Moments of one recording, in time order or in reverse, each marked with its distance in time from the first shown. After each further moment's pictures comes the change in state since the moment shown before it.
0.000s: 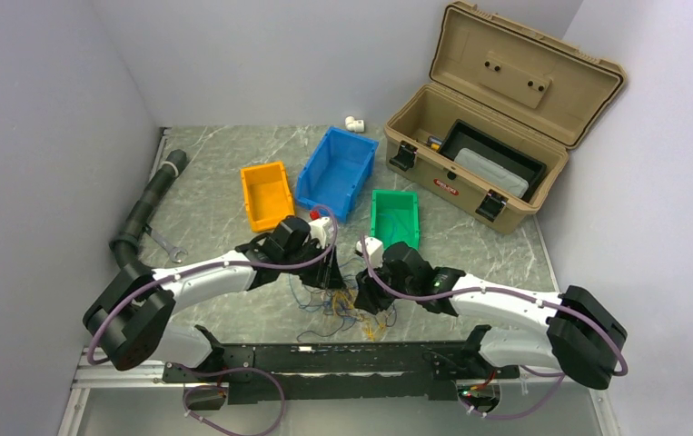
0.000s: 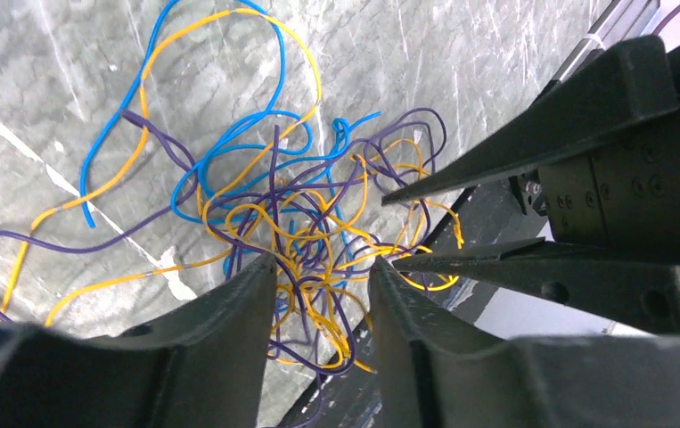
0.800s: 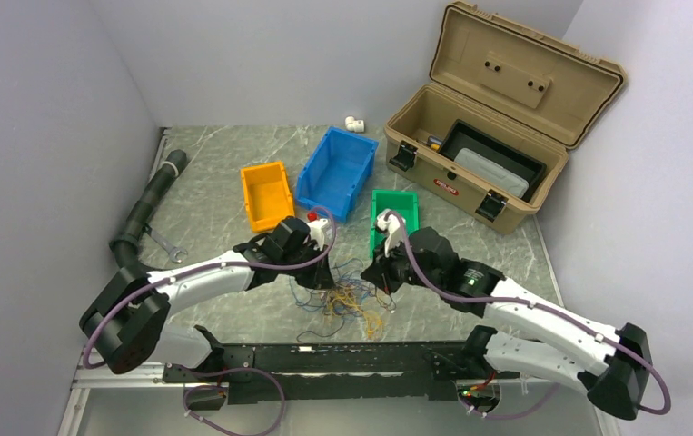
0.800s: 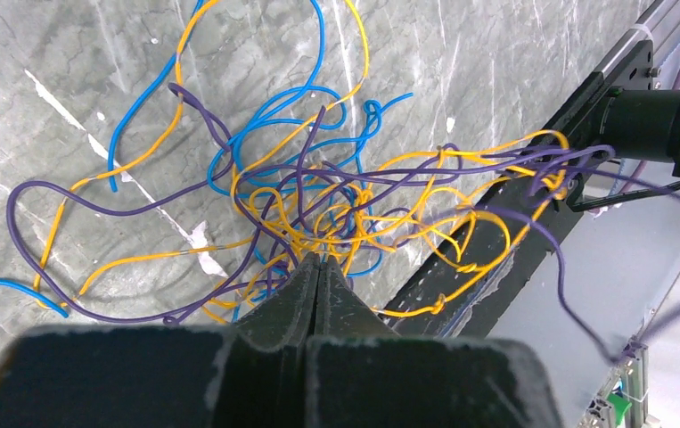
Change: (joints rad) left arm -0.003 -0.014 0.019 -0.088 -0.048 0.037; right arm 0.000 -0.257 0.164 -0.220 0.109 0.029
